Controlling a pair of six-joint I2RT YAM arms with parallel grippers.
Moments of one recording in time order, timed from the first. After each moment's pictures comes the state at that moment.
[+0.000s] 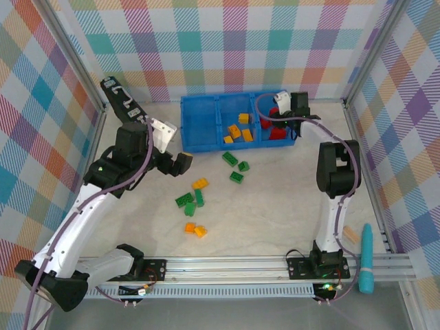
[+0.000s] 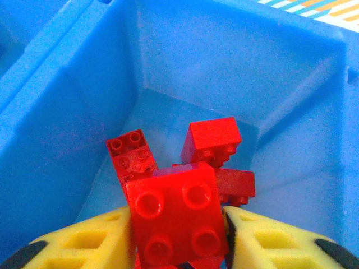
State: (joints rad) left arm -0.43 1.08 1.23 -0.75 0.14 0.14; right arm 0.12 2.11 1.61 -0.18 -0.17 -0.29
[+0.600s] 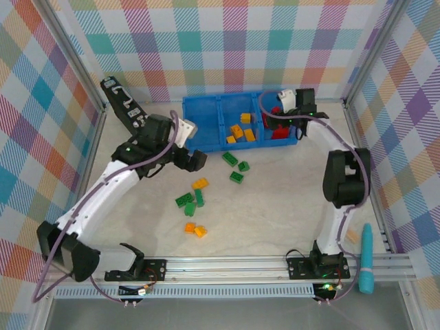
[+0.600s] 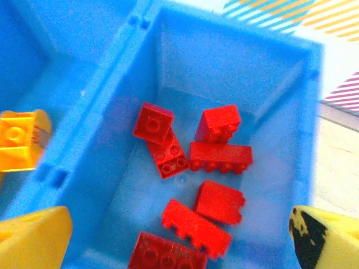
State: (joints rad) left arm -0.49 1.35 1.28 -0.72 0.16 0.02; right arm 0.12 1.82 1.52 -0.36 -0.18 -0.25
